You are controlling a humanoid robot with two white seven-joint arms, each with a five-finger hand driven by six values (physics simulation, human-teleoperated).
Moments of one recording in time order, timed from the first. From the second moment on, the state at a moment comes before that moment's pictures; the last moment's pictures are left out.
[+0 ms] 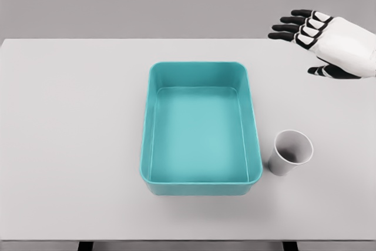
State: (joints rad) left arm 0.02 0.00 -0.04 -0.09 0.06 0.01 -0.02; right arm -0.40 -0.97 0.26 -1.75 0.38 -0.61 0.19
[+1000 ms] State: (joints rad) left arm 0.02 0.00 -0.04 -0.09 0.06 0.01 -0.02; right arm 0.16 -1.10 -0.01 -1.74 -0.37 -0.61 0.44
